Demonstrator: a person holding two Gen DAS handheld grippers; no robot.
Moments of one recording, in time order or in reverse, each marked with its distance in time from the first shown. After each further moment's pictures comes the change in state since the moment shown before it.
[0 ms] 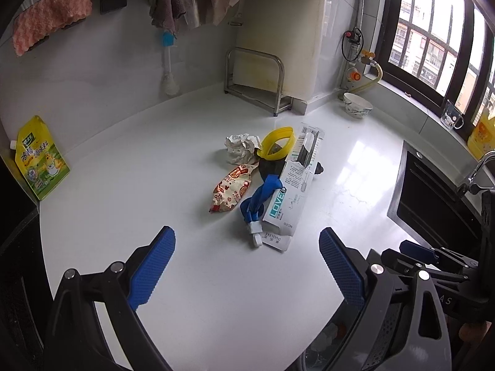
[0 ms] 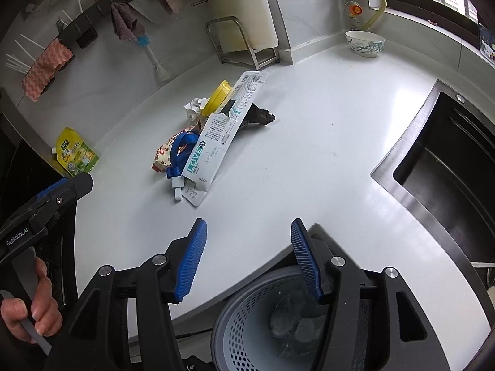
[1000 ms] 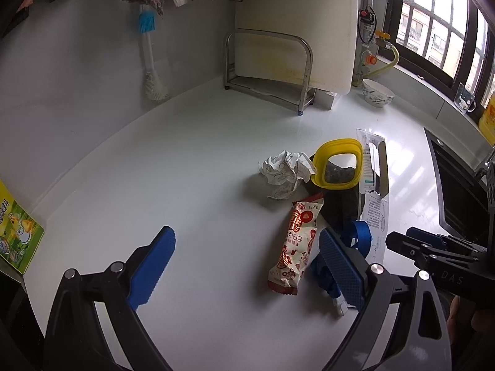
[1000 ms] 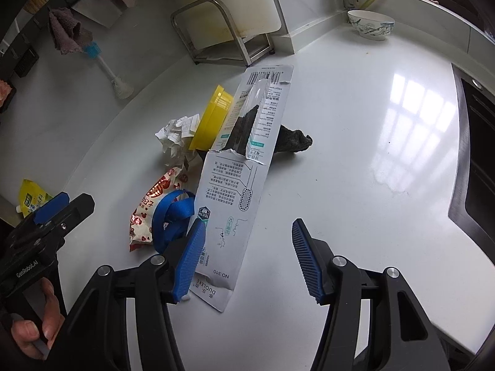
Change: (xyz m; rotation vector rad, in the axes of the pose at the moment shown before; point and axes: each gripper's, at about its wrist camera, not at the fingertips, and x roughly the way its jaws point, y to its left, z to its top) left arm 0.121 0.076 0.071 0.126 0.048 -0.054; right arm 0.113 0.041 0.075 0.180 -0.007 -0.068
